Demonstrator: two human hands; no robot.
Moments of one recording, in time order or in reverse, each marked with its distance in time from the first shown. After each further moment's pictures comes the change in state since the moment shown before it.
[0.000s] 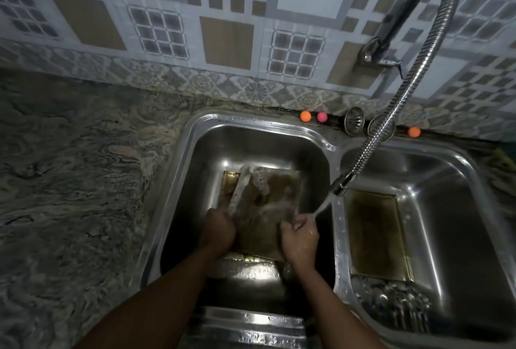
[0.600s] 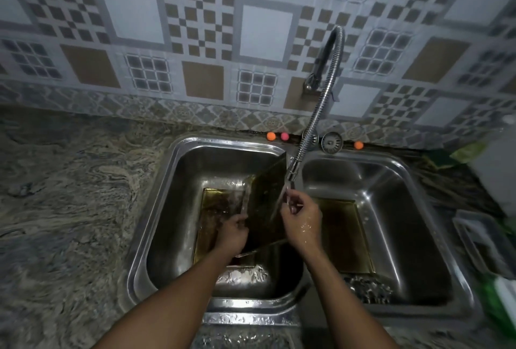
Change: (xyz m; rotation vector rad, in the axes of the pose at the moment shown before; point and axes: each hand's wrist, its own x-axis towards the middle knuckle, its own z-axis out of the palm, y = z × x) left_hand -0.072 0.073 0.006 -0.571 -0.236 0.014; right_hand -0.032 -0.059 -0.086 0.082 0.010 -0.375
